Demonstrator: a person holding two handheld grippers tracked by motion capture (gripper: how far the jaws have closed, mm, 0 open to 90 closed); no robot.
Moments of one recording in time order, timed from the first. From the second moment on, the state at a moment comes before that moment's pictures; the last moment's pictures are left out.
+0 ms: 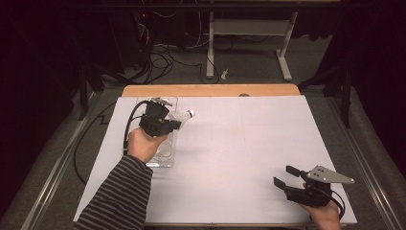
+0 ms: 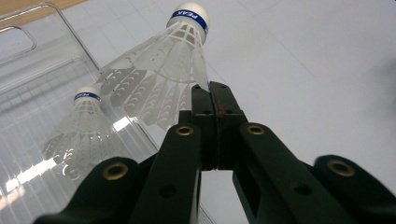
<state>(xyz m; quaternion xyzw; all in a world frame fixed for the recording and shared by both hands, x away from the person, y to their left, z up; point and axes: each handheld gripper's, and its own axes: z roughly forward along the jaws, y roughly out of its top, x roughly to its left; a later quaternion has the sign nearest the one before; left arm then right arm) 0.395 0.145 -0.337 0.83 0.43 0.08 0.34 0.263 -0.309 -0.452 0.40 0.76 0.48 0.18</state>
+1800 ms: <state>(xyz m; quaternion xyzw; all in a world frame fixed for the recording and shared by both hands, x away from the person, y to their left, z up) 0.409 0.191 -0.339 0.80 0.49 0.11 0.33 0.263 -0.309 -0.452 0.40 0.76 0.48 0.18</state>
